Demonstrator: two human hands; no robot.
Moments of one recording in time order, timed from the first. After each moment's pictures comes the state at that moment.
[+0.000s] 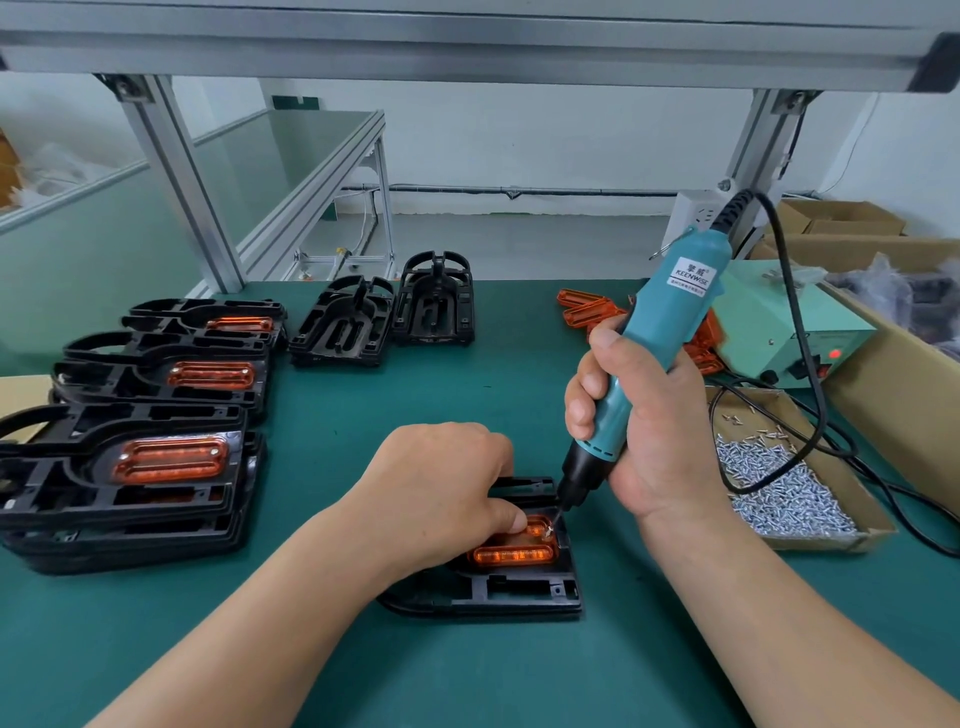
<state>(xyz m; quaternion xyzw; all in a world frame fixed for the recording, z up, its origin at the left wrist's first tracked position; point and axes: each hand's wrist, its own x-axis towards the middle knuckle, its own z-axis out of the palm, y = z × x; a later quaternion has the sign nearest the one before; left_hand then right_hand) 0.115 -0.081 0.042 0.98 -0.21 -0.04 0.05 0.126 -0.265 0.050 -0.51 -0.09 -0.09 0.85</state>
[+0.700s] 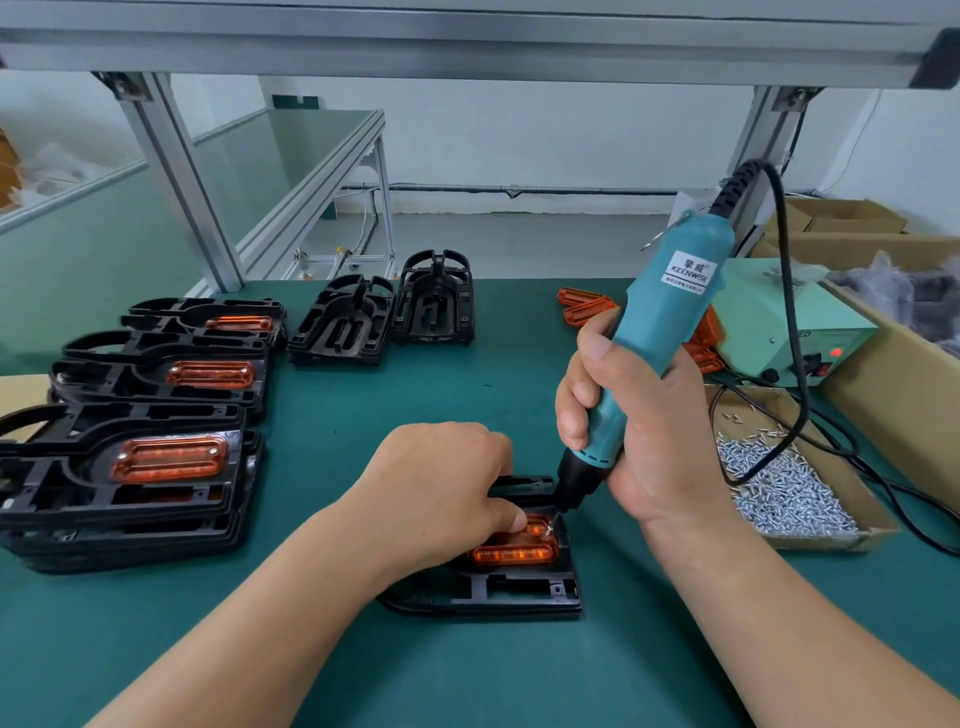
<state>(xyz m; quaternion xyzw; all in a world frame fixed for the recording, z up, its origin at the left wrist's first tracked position) 0.113 -0.082 0.043 0.97 -0.21 -0.04 0.05 0.118 -0.263 0.056 -0.54 -0.17 -0.09 0.82</state>
